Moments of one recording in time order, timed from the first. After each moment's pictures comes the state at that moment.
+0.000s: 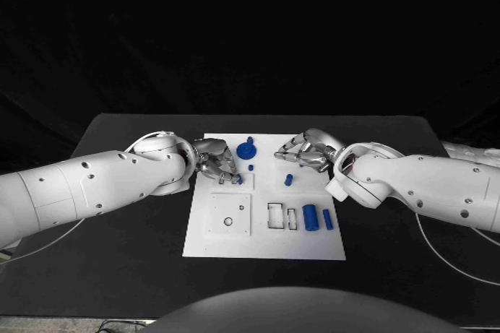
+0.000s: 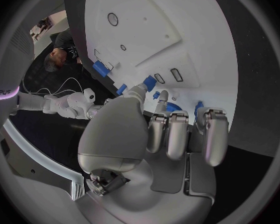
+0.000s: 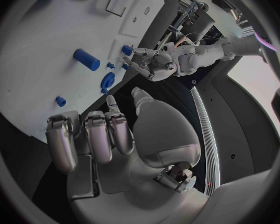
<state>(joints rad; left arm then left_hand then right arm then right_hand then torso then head) 1.26 -0.64 -0.22 1.31 -1.26 -0.05 -0.07 1.31 -0.05 0.14 0.29 0.30 0.94 0.15 0.07 0.14 1.47 0.08 1.57 1.31 1.46 0.02 1.57 1.31 0.01 1.47 0.13 1.57 1.31 1.21 -0.81 -0.21 1.52 -0.83 -0.40 -0.02 1.18 0.06 0.07 0.17 0.27 0.79 0.20 0.18 0.14 1.47 0.14 1.57 1.31 1.47 0.09 1.57 1.31 0.01 1.47 0.20 1.57 1.31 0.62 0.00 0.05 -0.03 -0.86</state>
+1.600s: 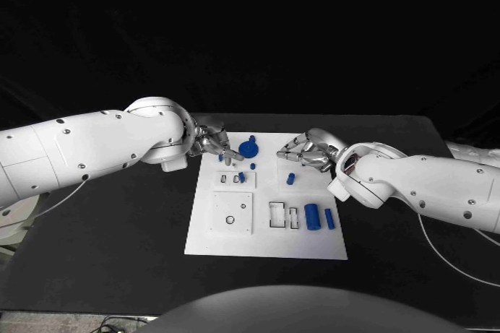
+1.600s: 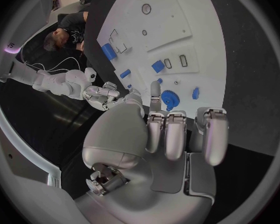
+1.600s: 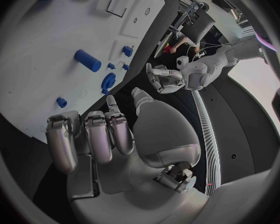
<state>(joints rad) 1.41 -0.66 -0.22 1.40 -1.03 0.14 -0.33 1.21 0.13 -0.12 0.29 0.05 1.11 0.05 0.32 0.42 1.47 0.00 1.57 1.31 1.47 -0.04 1.57 1.31 0.01 1.47 0.11 1.57 1.31 1.21 -0.80 -0.21 1.51 -0.83 -0.39 -0.02 1.18 0.06 0.07 0.17 0.28 0.79 0.20 0.18 0.14 1.47 0.14 1.57 1.31 1.47 0.09 1.57 1.31 0.01 1.47 0.20 1.57 1.31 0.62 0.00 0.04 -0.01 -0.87</state>
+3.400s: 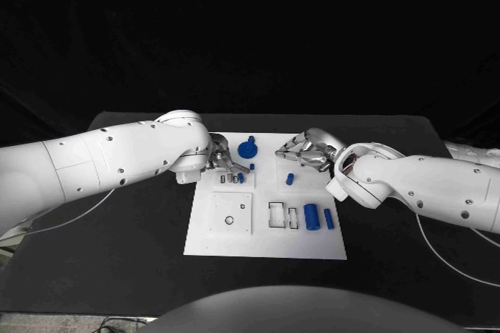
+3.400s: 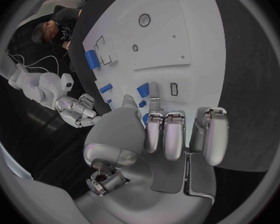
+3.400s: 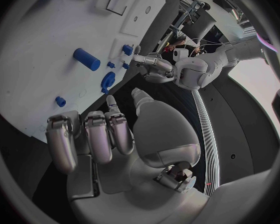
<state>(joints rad) 1.35 -0.52 -0.22 1.30 -0.95 0.18 -0.61 1.08 0.17 -0.31 0.29 0.17 1.07 0.05 0.35 0.60 1.47 -0.02 1.57 1.31 1.47 -0.06 1.57 1.31 0.01 1.47 0.11 1.57 1.31 1.21 -0.80 -0.21 1.51 -0.83 -0.41 -0.02 1.17 0.07 0.07 0.18 0.28 0.79 0.20 0.18 0.14 1.47 0.14 1.57 1.31 1.47 0.09 1.57 1.31 0.01 1.47 0.20 1.57 1.31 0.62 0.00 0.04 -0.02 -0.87</state>
